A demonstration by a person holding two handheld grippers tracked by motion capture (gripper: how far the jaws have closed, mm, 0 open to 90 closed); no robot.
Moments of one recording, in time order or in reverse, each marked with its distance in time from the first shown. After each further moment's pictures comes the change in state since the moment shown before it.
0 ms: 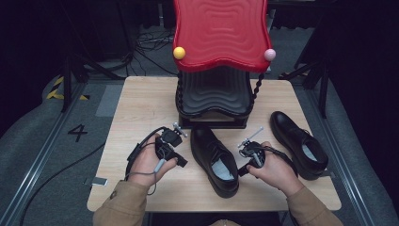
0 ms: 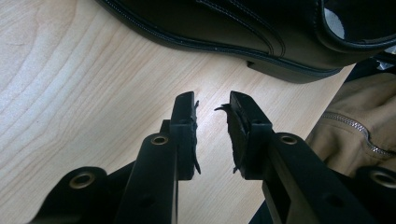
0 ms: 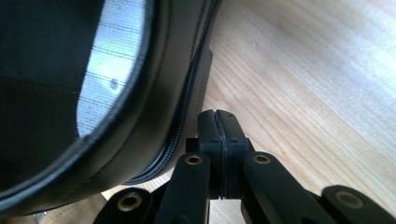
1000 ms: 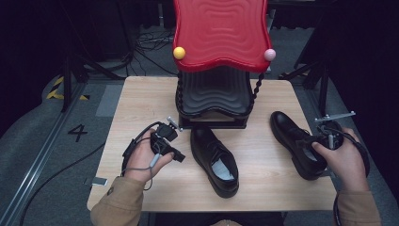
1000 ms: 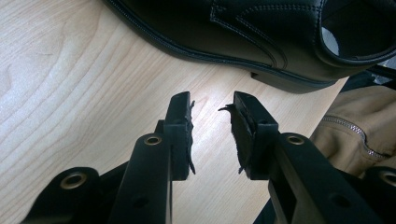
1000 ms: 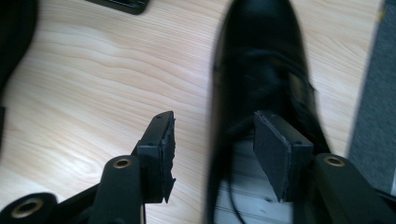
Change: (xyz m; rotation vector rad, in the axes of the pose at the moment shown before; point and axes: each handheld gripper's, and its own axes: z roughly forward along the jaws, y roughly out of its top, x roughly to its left) left arm 0.011 0.001 -0.012 -0.037 -0.012 -0.019; right arm -0.124 -0.090 -0.131 -0.361 -0.331 0.247
